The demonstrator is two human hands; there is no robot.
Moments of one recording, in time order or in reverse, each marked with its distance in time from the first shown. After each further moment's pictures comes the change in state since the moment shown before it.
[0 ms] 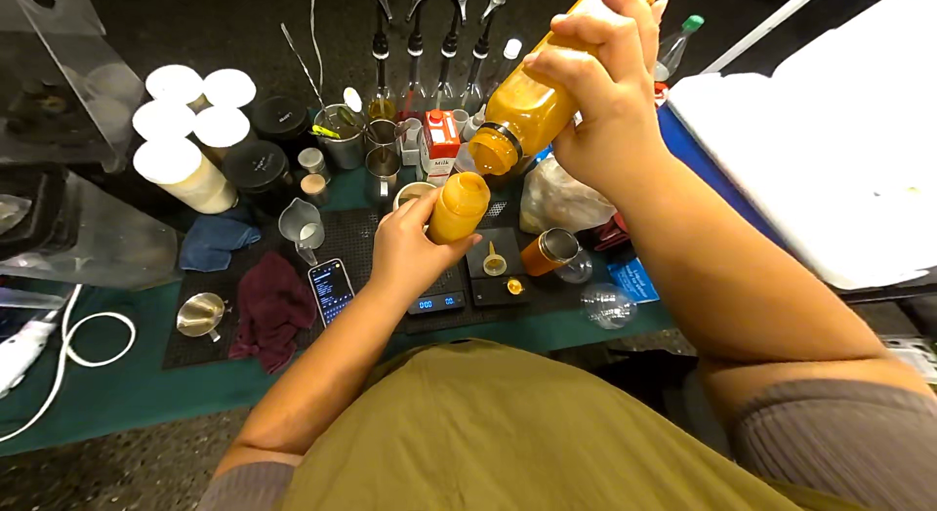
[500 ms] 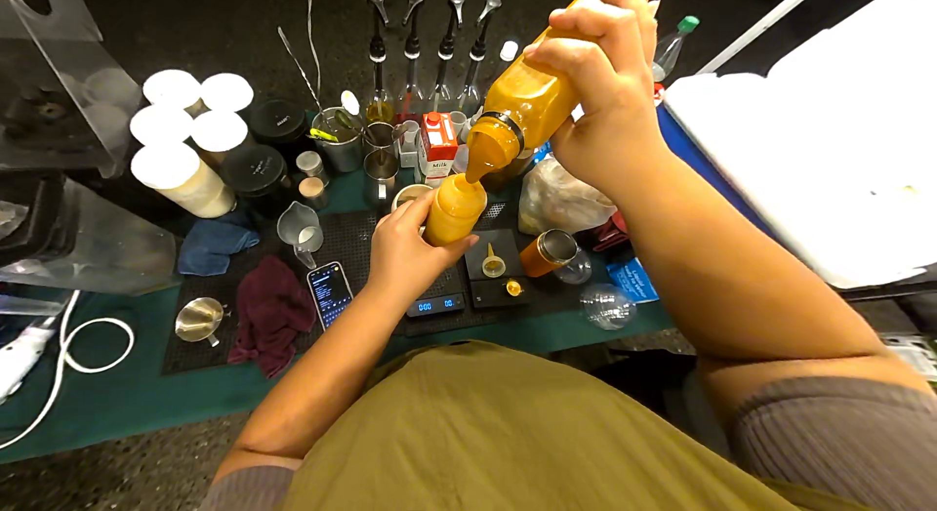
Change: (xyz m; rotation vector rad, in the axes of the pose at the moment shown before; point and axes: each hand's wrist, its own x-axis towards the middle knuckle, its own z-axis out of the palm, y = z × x) left_hand 0.001 0.000 0.000 -0.009 0.016 0.001; right_hand 0.005 0.000 -0.003 0.032 -0.001 0.045
